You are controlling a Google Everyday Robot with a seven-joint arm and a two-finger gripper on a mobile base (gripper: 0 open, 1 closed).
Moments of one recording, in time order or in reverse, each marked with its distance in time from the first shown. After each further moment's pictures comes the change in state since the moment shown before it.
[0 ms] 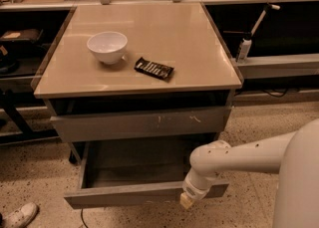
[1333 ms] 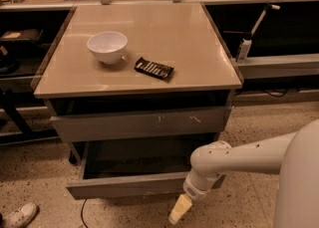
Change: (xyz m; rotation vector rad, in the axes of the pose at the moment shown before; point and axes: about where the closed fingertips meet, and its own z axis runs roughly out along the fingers) arm 0.000 0.000 0.000 0.000 0.000 0.000
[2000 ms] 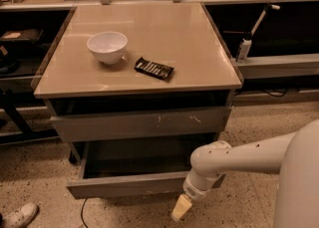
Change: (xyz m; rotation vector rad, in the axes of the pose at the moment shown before) arm 0.000 0.000 0.000 0.000 0.000 0.000
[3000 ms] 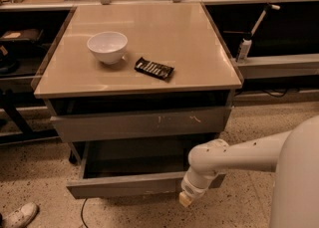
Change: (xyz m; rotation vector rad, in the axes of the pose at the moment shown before) arm -0.006 -0.001 0.002 -0.002 0.000 -0.015
